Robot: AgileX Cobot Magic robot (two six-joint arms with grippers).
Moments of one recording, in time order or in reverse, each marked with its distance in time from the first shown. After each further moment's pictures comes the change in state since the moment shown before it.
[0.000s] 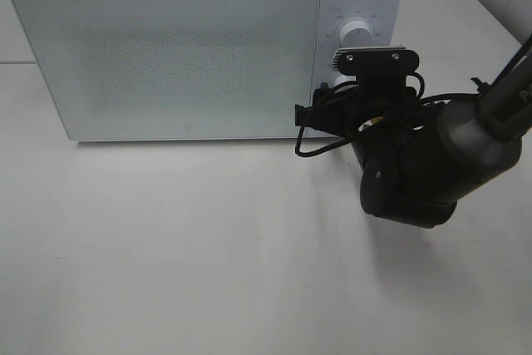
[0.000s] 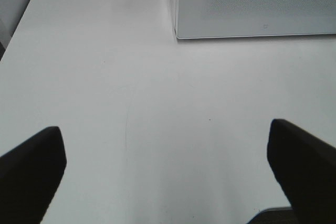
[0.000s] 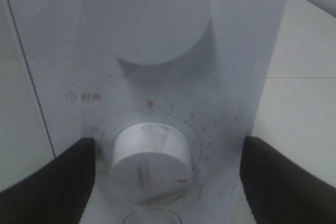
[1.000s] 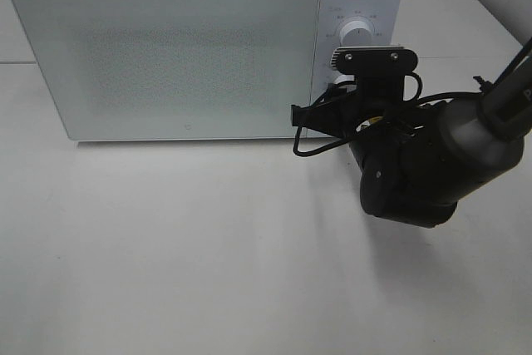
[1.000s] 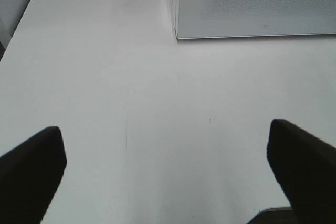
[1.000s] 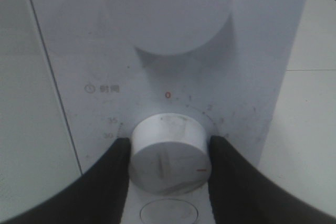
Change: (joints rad) left arm 0.000 0.000 0.000 0.000 0.000 0.000; right arm 0.001 -0.006 0.002 -0.016 0.031 0.024
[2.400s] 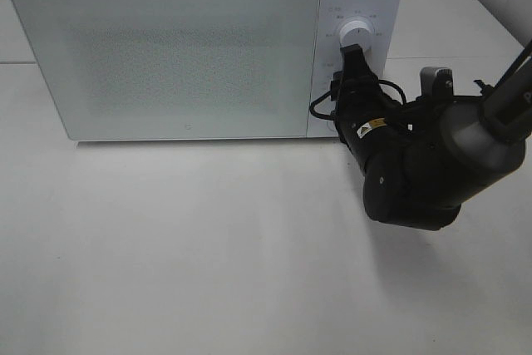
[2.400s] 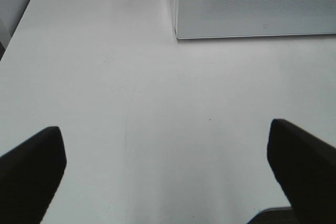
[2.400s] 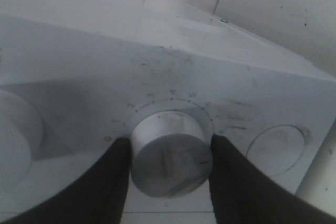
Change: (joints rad) left arm 0.000 0.000 0.000 0.000 0.000 0.000; right arm -0.002 0.002 0.011 -0.052 -0.036 1.360
